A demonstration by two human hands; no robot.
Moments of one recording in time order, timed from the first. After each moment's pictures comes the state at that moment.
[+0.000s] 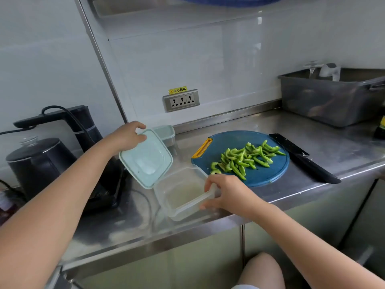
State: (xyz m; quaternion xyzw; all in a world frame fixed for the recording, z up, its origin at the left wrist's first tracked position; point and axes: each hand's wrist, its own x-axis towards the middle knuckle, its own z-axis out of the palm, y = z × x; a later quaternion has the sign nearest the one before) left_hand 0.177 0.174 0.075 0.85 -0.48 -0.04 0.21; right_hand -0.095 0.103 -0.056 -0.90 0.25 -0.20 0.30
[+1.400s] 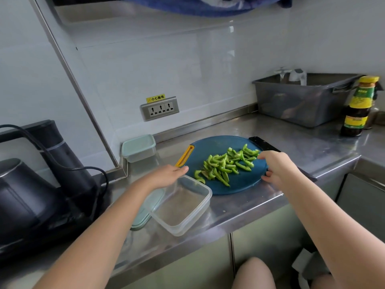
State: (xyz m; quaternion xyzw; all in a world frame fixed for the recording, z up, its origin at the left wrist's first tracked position) left_hand 0.098 0.109 -0.014 0.78 -0.59 -0.21 0.09; right_hand -0.169 0.008 -0.023 -0.37 0.57 -0.40 0.62
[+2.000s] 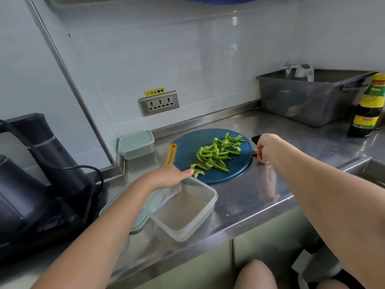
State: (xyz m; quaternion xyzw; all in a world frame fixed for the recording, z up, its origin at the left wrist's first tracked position) left_hand 0.096 0.096 -0.019 0.81 -0.55 -0.21 0.04; right_hand -0.132 -0.067 -0.013 -0.41 0.62 -0.32 0.59
